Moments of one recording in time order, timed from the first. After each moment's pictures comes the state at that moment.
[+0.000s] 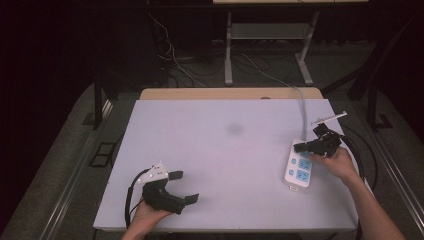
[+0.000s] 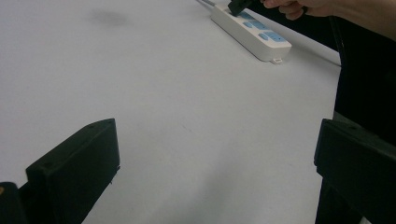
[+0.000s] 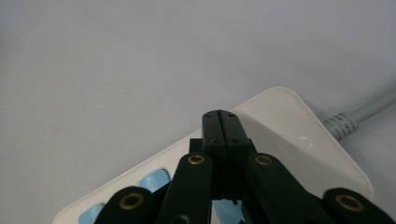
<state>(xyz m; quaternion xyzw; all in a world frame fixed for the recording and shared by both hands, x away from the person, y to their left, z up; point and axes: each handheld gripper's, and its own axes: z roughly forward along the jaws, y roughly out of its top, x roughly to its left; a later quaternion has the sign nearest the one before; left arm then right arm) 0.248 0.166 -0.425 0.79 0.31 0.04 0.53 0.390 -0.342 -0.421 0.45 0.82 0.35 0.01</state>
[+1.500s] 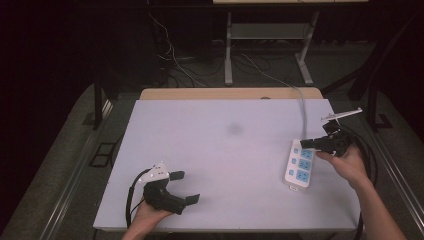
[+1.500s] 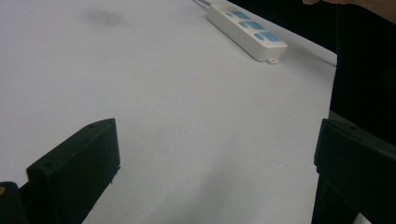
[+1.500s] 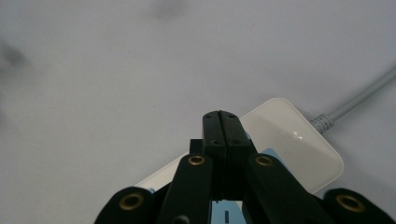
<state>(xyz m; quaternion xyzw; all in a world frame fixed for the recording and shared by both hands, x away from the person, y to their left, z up) 0.248 0.163 -0.426 0.79 0.31 0.03 0.53 0.364 -0.345 -0.379 0.47 0.80 0.37 0.04</state>
